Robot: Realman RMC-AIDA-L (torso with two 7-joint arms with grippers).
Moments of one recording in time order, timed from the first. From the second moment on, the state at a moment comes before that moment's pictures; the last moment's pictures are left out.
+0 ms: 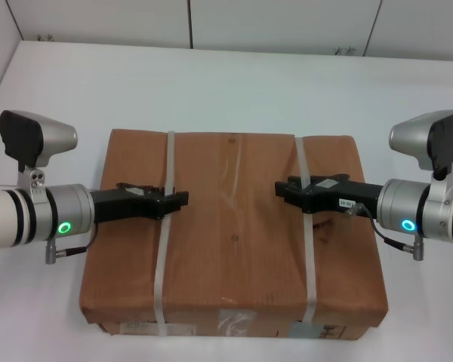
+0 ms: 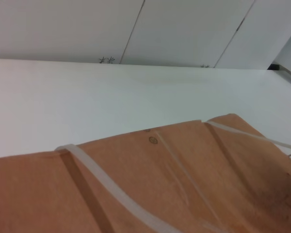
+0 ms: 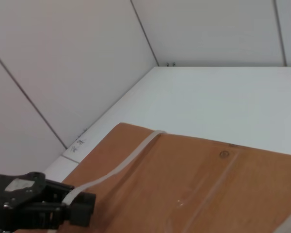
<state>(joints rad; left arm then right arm) -0.73 -2.03 2.86 -0.13 -0.29 1.02 -1.33 0.79 2.08 -0.47 -0.01 -2.07 -0.89 1.30</state>
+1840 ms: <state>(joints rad) -0.68 -1.99 2.86 -0.15 -0.40 1.21 -1.28 0.65 2.07 -0.35 -0.14 -2.06 -1.05 1.33</state>
